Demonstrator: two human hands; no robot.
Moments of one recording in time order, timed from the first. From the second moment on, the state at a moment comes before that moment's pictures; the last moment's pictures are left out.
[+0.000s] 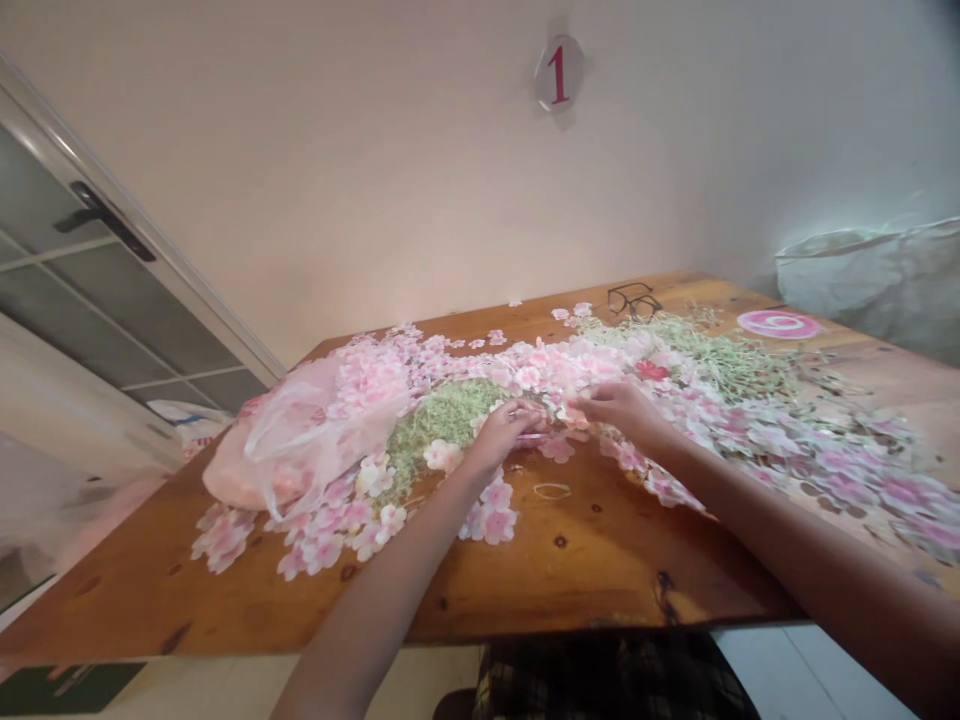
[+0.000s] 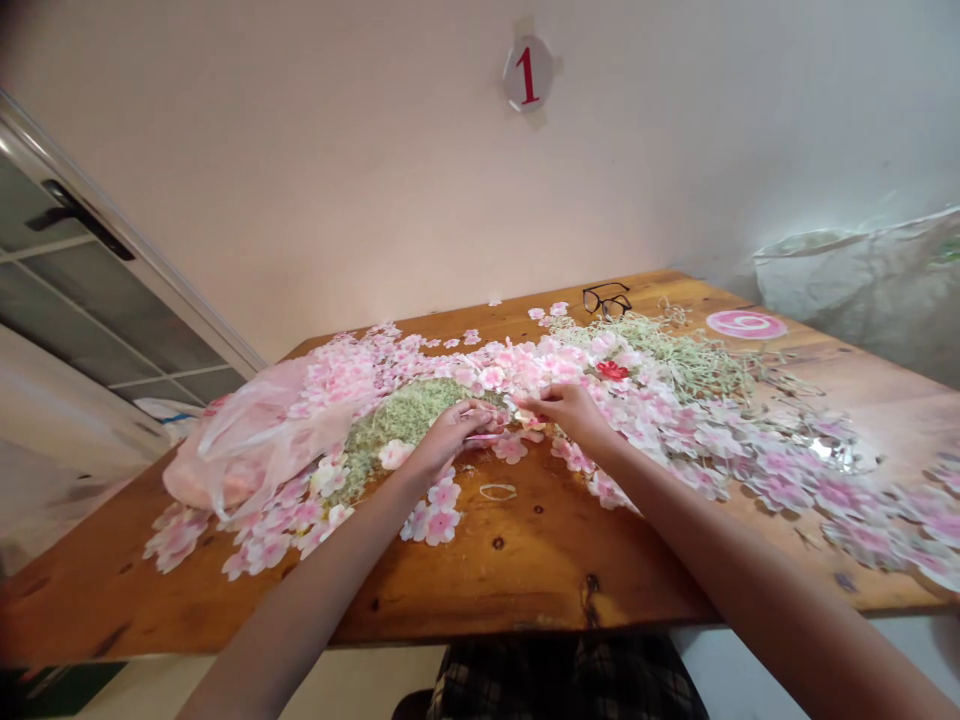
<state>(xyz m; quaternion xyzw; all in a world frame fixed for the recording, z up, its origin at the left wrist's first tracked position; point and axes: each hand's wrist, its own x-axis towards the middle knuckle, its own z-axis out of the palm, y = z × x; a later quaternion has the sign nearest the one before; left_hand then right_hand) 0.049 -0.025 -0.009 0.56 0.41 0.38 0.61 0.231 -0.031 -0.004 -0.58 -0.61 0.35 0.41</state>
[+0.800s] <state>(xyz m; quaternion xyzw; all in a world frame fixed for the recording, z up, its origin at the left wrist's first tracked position) 0.038 -0.010 -0.018 0.71 0.56 0.37 0.22 0.230 -0.028 -0.016 -0.42 -0.43 0.65 0.47</state>
